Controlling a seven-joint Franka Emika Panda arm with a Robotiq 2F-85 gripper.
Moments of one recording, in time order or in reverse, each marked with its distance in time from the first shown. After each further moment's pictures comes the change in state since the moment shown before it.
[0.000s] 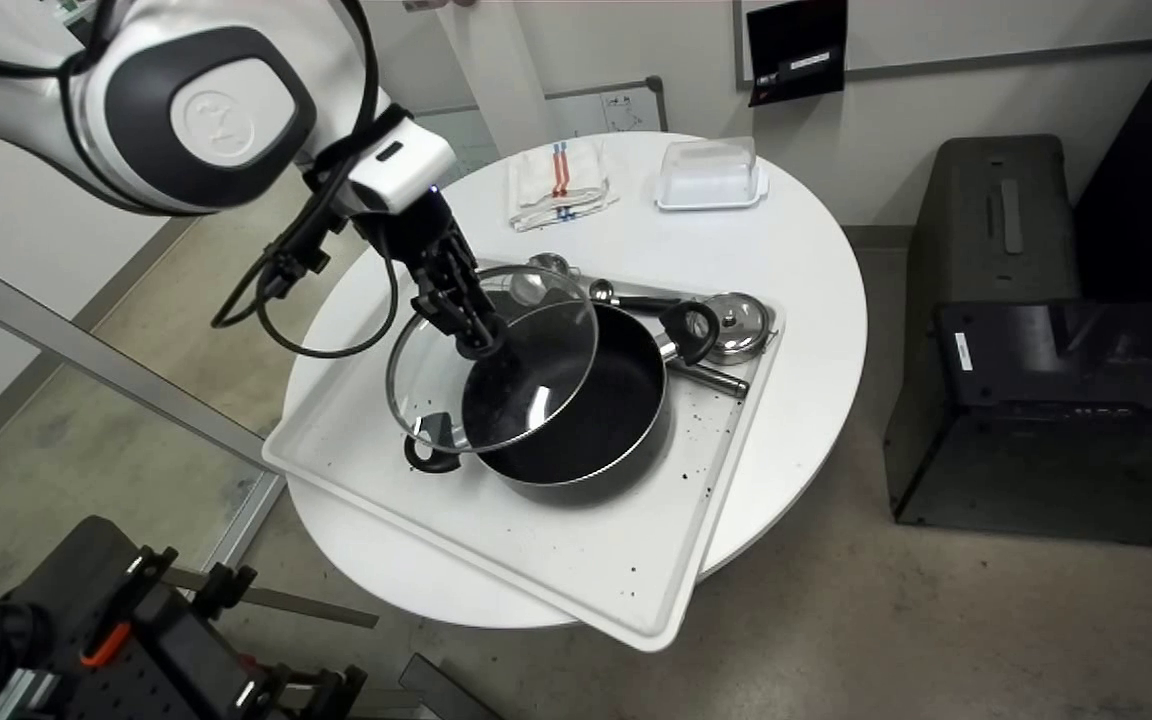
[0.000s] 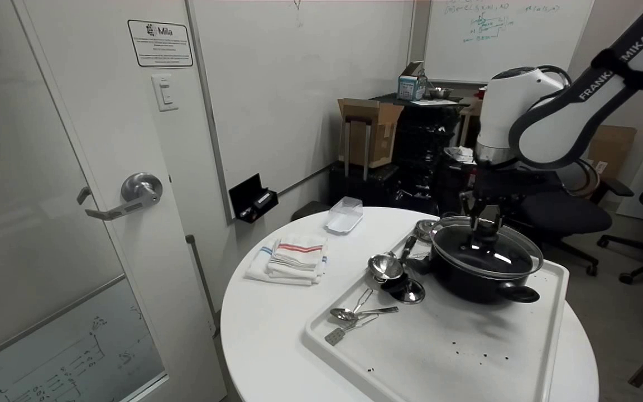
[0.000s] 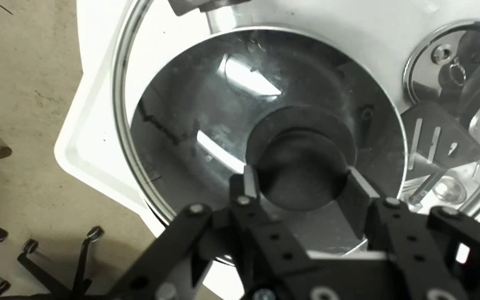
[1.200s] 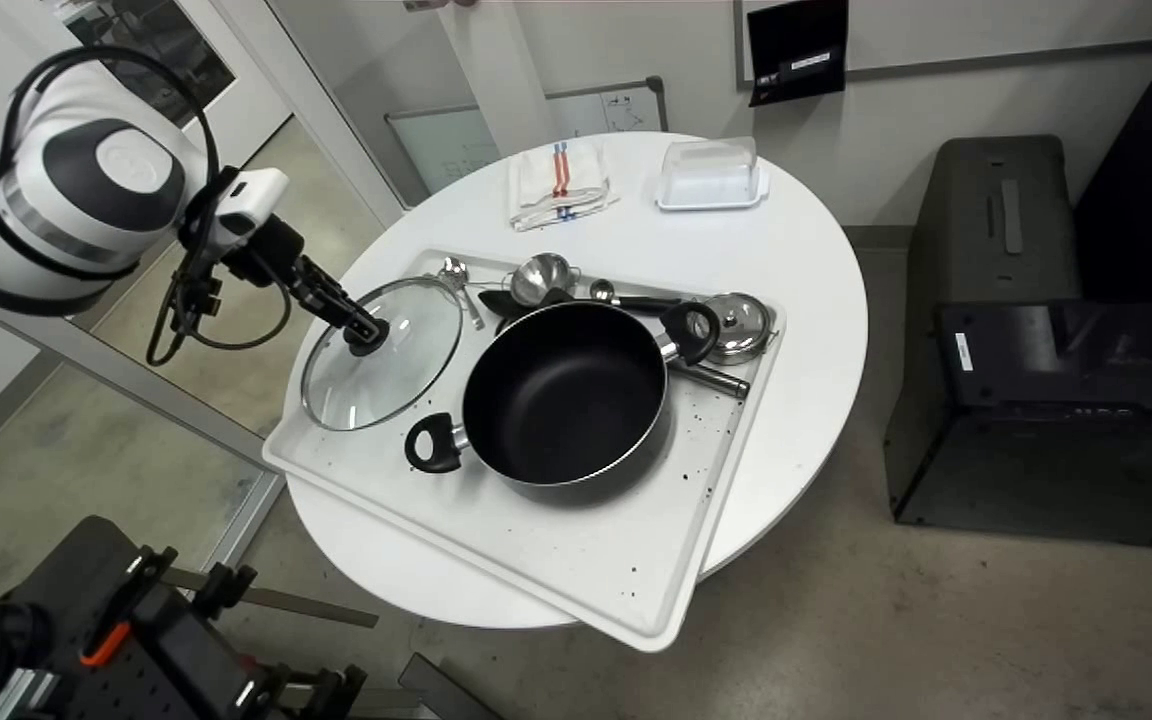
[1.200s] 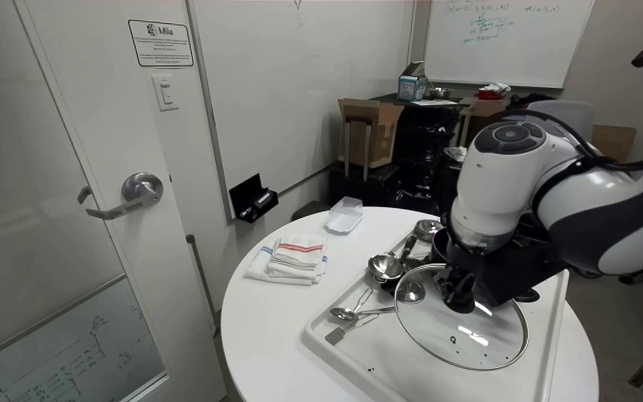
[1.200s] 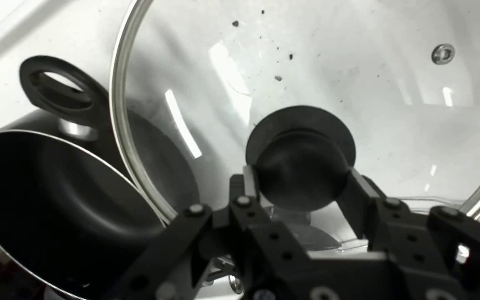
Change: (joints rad) arm 0.385 0.071 0.012 -0.062 -0.333 0.142 0.200
